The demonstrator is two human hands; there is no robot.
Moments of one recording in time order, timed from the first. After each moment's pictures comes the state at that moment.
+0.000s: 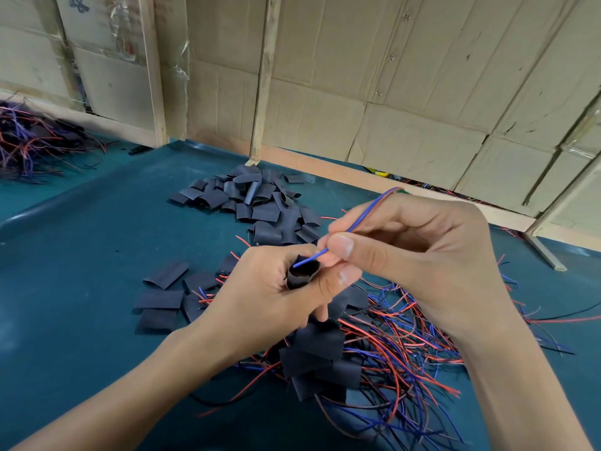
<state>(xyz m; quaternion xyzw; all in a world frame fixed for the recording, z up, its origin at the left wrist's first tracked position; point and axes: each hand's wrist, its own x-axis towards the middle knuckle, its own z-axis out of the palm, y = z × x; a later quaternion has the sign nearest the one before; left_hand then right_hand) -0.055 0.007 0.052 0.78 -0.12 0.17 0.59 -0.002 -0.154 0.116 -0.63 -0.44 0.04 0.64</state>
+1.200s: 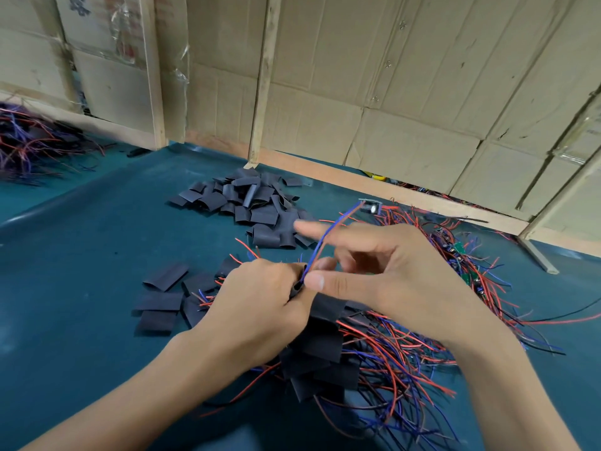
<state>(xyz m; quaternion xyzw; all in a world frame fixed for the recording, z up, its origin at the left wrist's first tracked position) -0.053 0.008 0.040 0.92 -0.04 0.24 0.32 0.002 -0.155 0.110 -0.80 -0.40 0.07 0.45</state>
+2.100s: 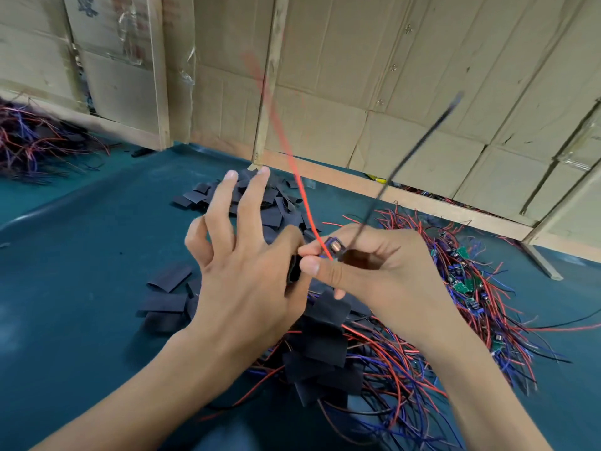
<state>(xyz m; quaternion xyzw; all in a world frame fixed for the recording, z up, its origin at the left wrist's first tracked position) -0.046 0.017 0.038 0.91 0.06 0.40 0.11 -0.001 -0.138 0.098 -0.74 -0.37 0.04 0.56</state>
